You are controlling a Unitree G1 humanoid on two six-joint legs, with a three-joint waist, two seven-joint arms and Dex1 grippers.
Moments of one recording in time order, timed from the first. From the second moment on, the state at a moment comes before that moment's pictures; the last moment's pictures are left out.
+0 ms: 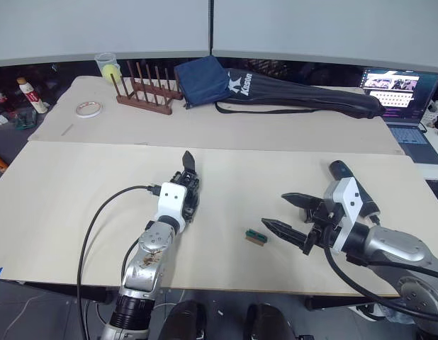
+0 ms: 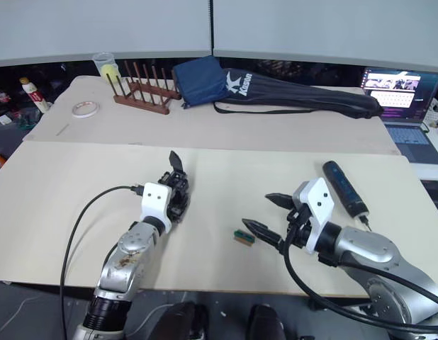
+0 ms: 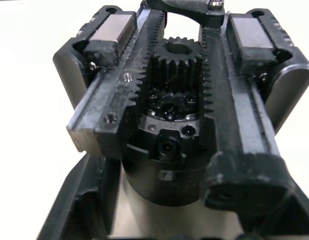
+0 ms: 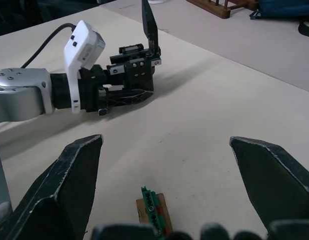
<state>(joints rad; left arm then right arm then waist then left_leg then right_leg) -0.18 0.13 -0.08 -0.13 0.00 0.40 -0.10 -0.01 -0.72 -0.17 -0.72 0.76 0.73 0.56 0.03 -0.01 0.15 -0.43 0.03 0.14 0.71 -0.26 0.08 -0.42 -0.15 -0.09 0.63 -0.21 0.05</state>
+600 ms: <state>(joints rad) -0.33 0.52 -0.02 0.20 -0.24 0.20 -0.88 -0.02 -0.70 -0.16 -0.74 0.72 0.73 0.56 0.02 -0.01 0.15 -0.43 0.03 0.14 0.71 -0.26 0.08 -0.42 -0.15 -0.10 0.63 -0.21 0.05</state>
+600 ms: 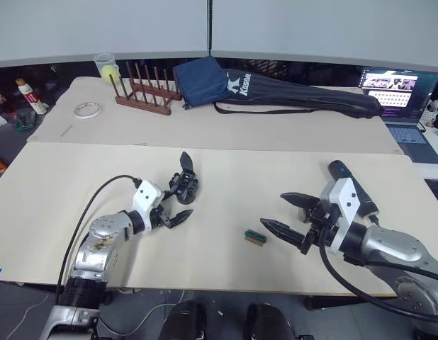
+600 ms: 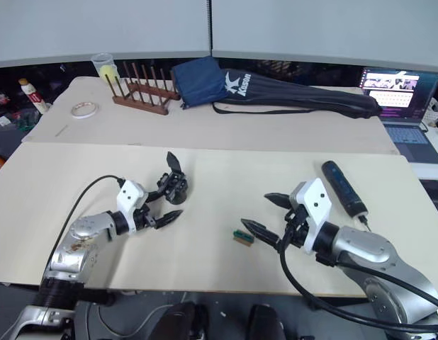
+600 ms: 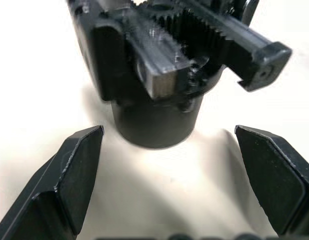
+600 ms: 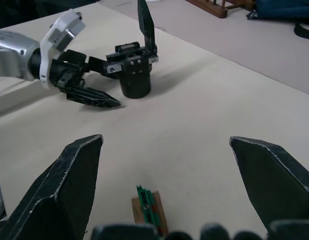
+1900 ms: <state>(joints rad) -0.54 0.14 -0.20 0.21 -0.04 0.36 -0.59 0.08 -0.70 -0.18 -0.80 0.71 0.73 0.50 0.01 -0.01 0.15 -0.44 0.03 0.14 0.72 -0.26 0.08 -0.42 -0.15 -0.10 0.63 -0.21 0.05</state>
